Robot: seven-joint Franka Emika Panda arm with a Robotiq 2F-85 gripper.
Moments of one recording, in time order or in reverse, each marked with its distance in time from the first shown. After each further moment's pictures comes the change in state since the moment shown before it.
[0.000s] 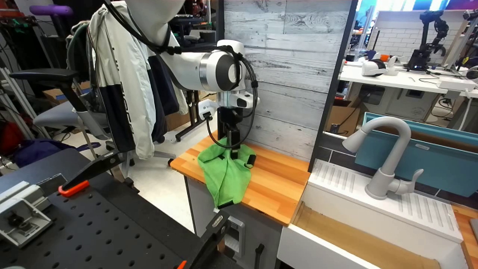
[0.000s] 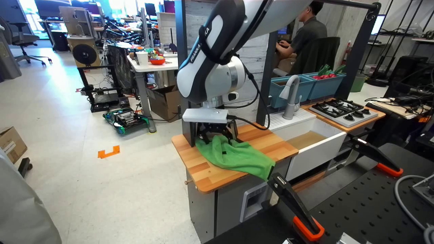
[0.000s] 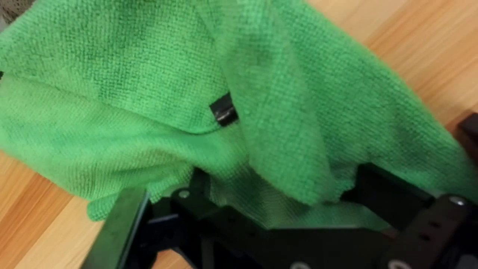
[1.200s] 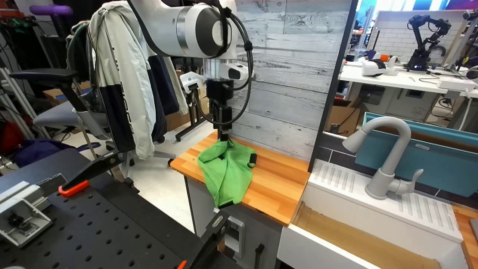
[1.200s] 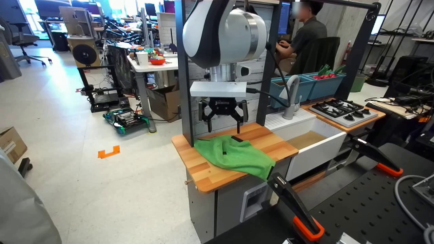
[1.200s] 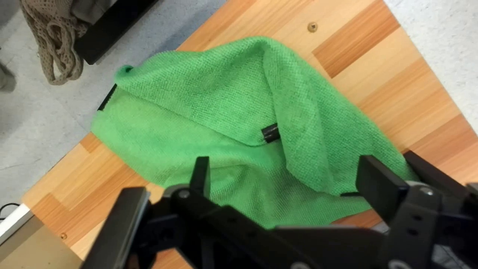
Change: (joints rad) arm -0.001 -0.395 0.039 -0.504 0.000 0.141 -0.143
